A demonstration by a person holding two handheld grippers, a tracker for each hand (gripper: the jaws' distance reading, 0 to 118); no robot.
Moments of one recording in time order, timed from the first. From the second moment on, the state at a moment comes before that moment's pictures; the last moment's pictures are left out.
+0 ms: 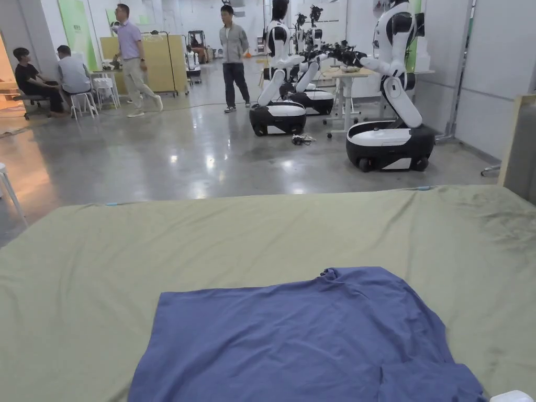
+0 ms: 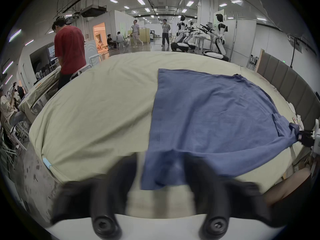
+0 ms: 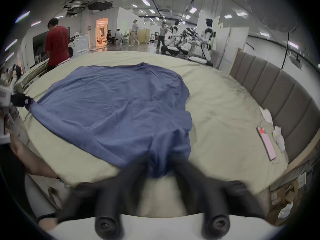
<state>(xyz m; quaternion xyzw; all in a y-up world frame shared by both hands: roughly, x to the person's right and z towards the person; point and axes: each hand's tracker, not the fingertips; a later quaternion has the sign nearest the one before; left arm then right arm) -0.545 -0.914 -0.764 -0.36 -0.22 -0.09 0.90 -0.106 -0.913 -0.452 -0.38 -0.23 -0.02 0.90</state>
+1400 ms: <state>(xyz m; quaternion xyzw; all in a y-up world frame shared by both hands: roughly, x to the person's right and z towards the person) -0.546 -0.933 -0.804 -0.45 -0.22 -0.11 0.86 -0.247 -0.774 -0.491 -0.15 -0.17 -0.04 0.97</state>
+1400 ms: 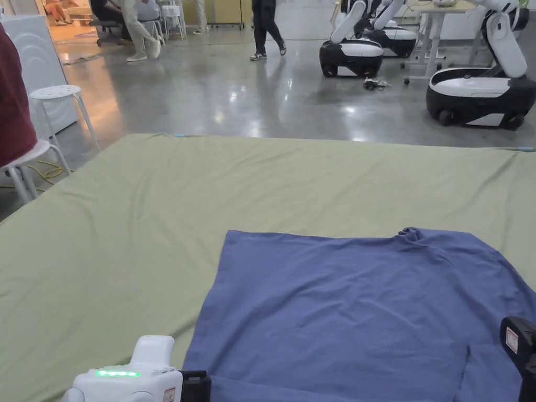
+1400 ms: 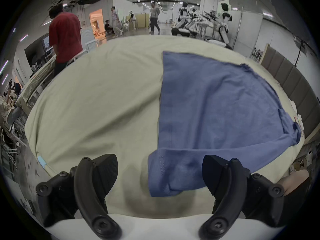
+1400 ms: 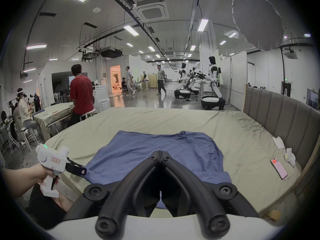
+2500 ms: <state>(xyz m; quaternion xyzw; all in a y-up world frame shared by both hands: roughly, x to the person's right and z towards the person) -0.538 -0.897 -0.776 -0.37 -0.27 -0.10 0.88 -0.032 -0.934 -0.475 -0.48 -0.25 -0.19 0.82</state>
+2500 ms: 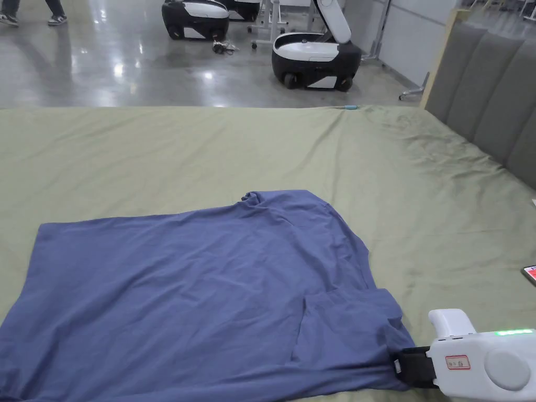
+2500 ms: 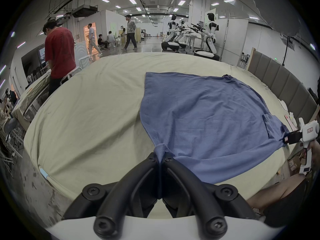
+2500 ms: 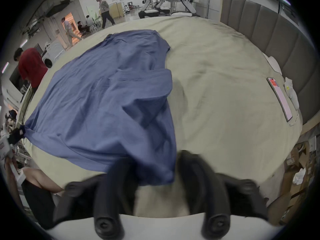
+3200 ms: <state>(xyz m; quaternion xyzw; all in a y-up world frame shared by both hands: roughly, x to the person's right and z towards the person) -0.503 -0.845 -0.895 -0.42 -0.28 -0.05 0.86 0.021 -0.821 -0.567 -0.44 -0.24 -0.27 0.83</state>
